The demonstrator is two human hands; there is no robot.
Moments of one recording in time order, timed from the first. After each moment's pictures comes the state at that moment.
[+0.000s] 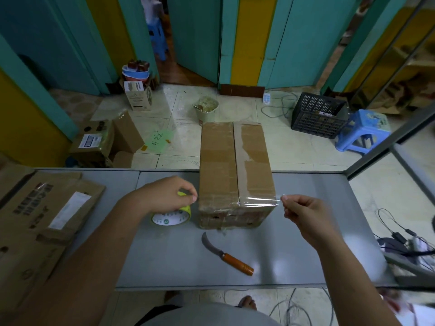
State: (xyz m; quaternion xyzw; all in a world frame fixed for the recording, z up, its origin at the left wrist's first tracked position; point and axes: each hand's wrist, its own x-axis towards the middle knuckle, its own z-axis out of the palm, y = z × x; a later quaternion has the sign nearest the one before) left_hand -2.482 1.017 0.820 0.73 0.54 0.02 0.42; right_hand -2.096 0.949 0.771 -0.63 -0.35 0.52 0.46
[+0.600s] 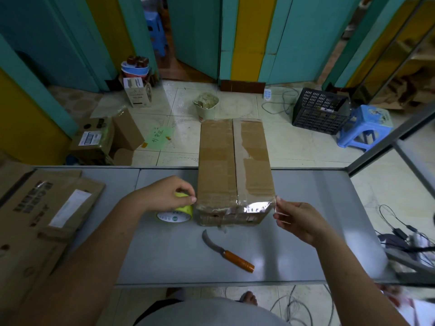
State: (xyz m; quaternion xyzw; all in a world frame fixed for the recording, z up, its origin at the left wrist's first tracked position) left_hand -2.489 1.026 0.793 0.75 0.50 0.04 0.43; right_hand -2.089 0.957 0.741 -0.60 -0.23 0.68 0.35
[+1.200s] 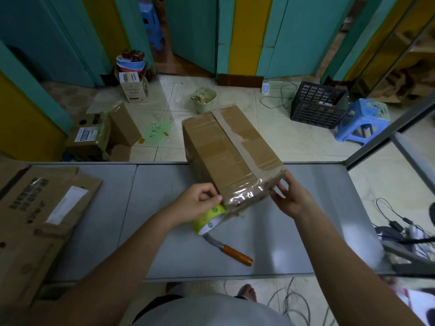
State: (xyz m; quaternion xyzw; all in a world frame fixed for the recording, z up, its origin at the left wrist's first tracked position) left_hand -2.419 0.982 0.768 0.61 0.51 0.20 0.58; right_hand -2.119 1.005 0.752 -0.58 0.01 0.63 0.52
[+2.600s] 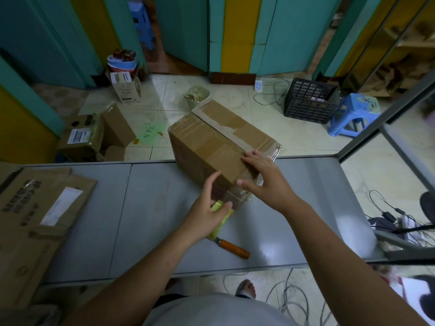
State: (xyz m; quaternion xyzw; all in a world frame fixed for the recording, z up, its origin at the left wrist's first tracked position) left_hand -2.375 0.939 0.752 0.56 0.49 0.32 0.59; right_hand -2.147 0.985 0.786 -0.58 -0.73 0.26 0.24
